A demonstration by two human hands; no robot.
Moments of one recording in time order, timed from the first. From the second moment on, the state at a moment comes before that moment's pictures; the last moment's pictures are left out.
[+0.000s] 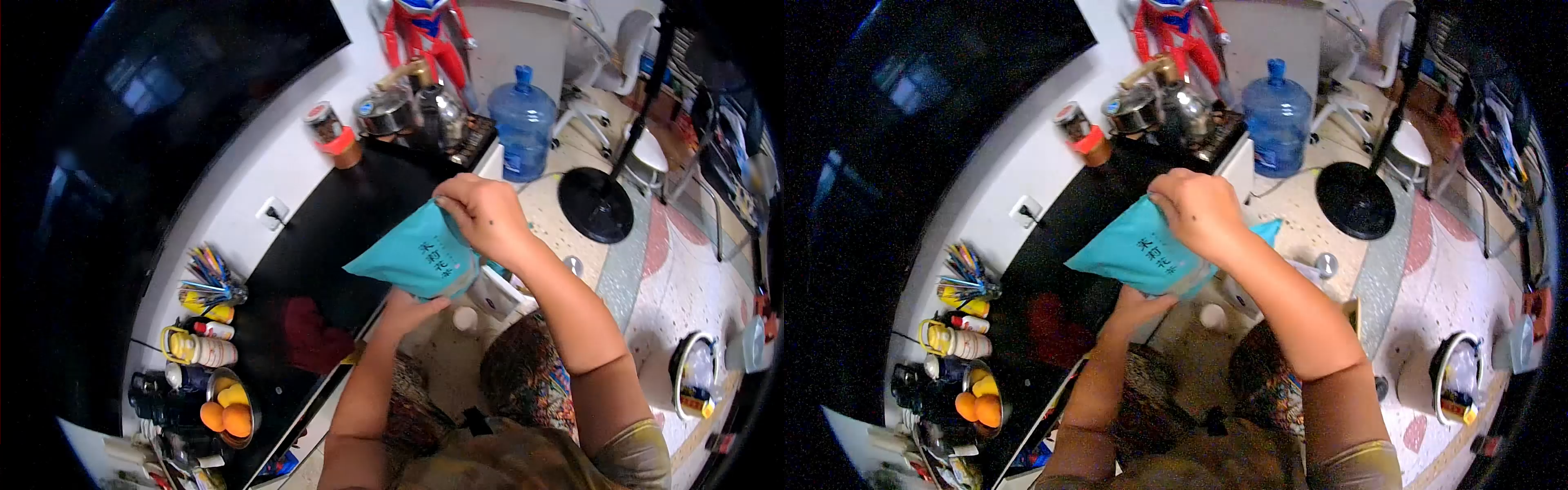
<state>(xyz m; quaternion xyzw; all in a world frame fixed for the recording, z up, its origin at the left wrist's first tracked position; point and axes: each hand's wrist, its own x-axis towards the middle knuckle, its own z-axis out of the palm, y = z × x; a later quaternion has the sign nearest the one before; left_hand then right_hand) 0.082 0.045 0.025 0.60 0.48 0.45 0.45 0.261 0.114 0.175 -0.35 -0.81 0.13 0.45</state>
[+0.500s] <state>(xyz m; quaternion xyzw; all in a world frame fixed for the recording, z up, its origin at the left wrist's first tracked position) -0.043 0.125 0.059 0.53 0.58 0.57 0.26 0.220 0.130 0.137 -0.28 -0.75 0.22 0.56</state>
